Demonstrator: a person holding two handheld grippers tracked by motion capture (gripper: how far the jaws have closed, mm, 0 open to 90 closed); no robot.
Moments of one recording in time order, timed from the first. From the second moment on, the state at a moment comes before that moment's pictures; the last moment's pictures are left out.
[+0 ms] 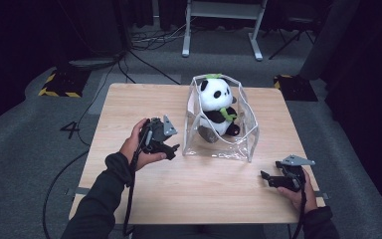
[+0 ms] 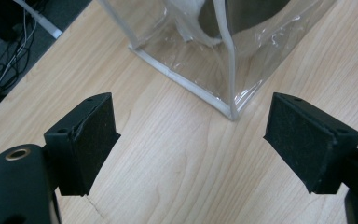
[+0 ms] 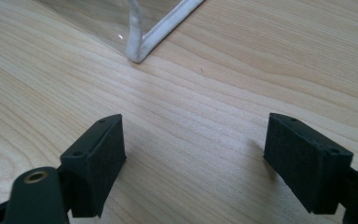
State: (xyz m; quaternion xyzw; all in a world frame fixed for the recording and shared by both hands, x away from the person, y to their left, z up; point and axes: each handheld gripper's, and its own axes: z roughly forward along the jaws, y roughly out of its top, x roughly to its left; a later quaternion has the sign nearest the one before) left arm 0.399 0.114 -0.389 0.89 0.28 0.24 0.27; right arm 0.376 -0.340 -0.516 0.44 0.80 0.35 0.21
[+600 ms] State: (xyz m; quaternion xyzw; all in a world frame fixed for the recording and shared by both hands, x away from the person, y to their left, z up) left arm 0.384 0.139 -0.426 0.89 0.30 0.23 0.25; right arm 0.376 -0.340 -0.516 0.44 0.80 0.35 0.21
